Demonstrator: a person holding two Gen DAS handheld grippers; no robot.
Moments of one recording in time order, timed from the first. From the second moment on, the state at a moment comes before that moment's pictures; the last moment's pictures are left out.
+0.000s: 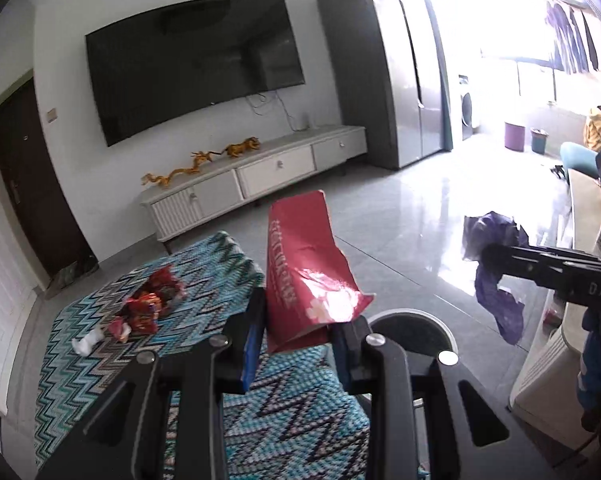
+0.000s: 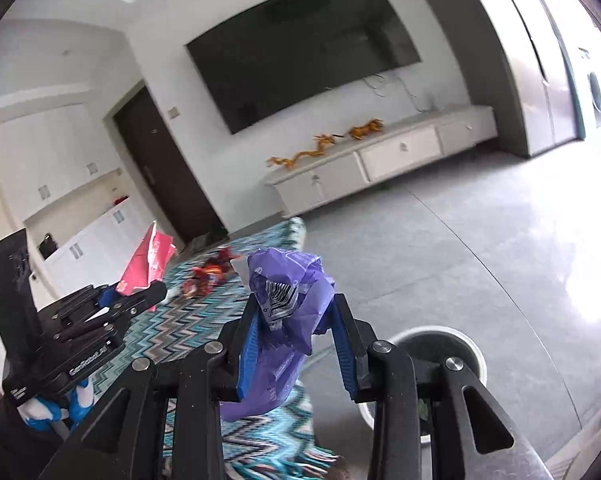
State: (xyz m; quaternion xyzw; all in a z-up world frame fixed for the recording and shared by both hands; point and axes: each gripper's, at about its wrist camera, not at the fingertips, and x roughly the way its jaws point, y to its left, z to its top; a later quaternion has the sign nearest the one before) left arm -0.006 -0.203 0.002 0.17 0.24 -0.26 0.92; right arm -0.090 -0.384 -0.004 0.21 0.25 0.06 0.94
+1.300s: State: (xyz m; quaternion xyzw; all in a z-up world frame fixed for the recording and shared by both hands) left arm 0.112 -0.308 -0.089 0.16 0.40 -0.33 0.84; right arm -0.006 -0.469 -0.140 0.26 0.40 -0.07 0.88
